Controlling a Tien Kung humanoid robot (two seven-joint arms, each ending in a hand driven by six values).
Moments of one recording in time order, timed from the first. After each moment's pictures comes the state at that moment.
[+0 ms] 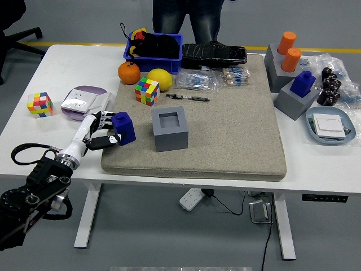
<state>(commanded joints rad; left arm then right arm) -0.54 0.28 -0.54 -0.75 0.78 0.32 -0.41 0.08 -0.30 0.88 0.29 -0.72 0.16 -0.23</state>
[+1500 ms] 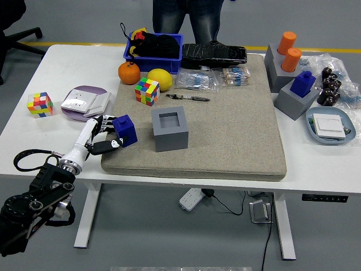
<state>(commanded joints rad) -0.53 0.27 -0.51 -0.76 0.78 0.36 -0.46 0.08 -0.29 0.88 0.29 -0.72 0.16 -0.23</state>
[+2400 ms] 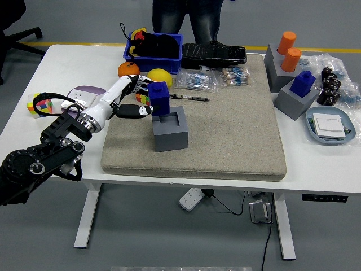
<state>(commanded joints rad) -0.80 0.33 -0.36 -0.94 0.84 0.24 -0.33 0.09 -0.31 0.87 0.29 -0.71 0.16 -0.23</state>
